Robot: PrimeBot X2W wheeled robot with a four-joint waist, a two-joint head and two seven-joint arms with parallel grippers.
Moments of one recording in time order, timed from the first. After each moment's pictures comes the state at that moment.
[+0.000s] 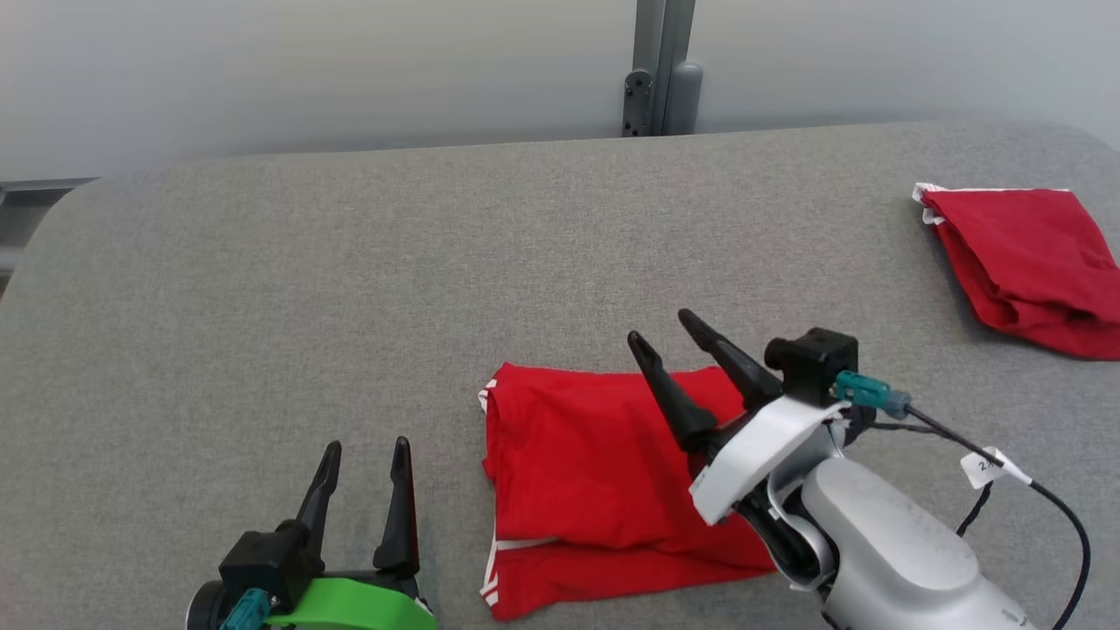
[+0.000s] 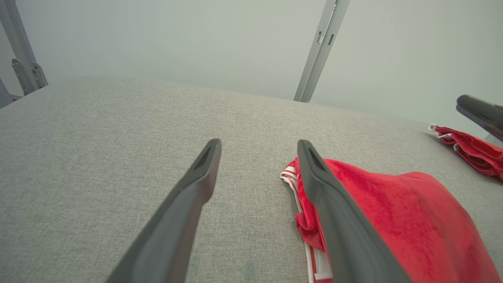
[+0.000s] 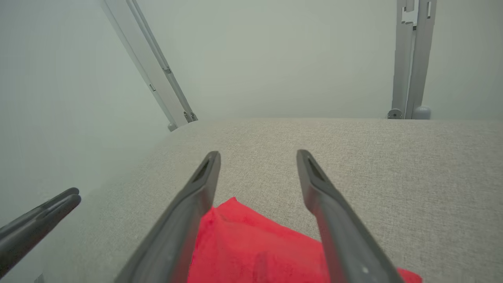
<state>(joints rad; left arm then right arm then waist) 0.02 0.18 -0.37 0.10 -0.48 0.14 -0.26 -0.47 -0.20 0.66 0.43 0.68 0.13 -0.26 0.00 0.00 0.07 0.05</state>
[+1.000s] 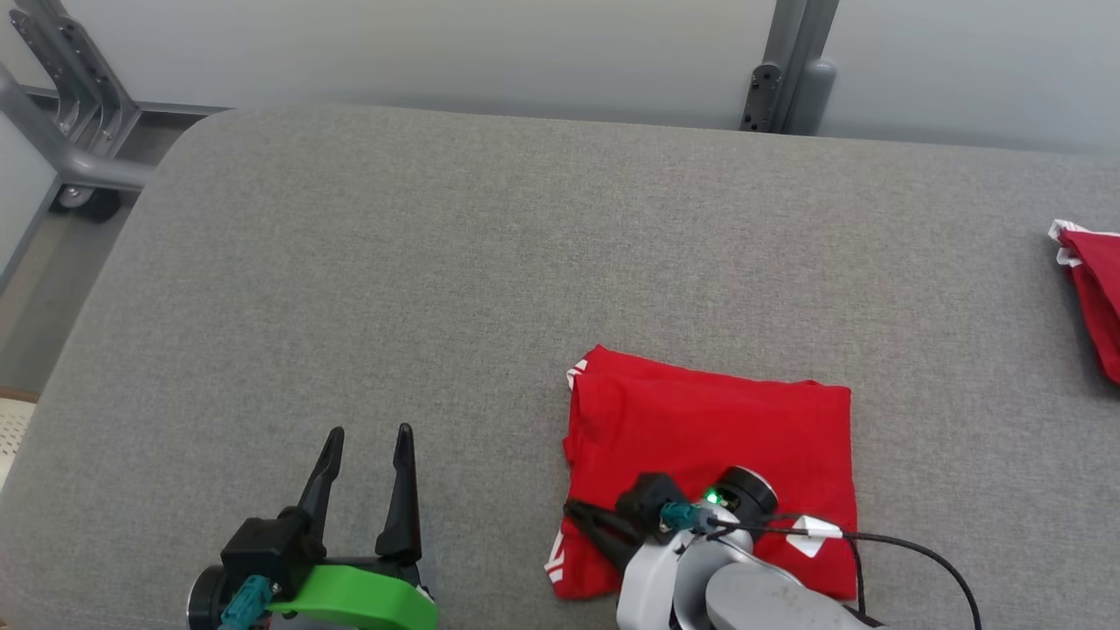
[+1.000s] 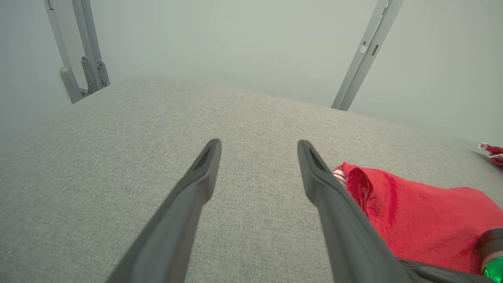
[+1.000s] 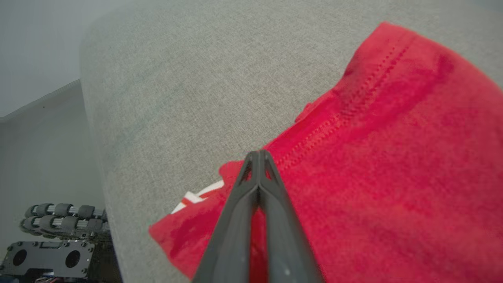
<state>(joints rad) -0.01 0.18 -0.38 0.10 -0.47 0.14 -0.26 -0.53 -0.05 1.03 0.85 0.49 0.13 -0.26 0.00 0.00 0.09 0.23</state>
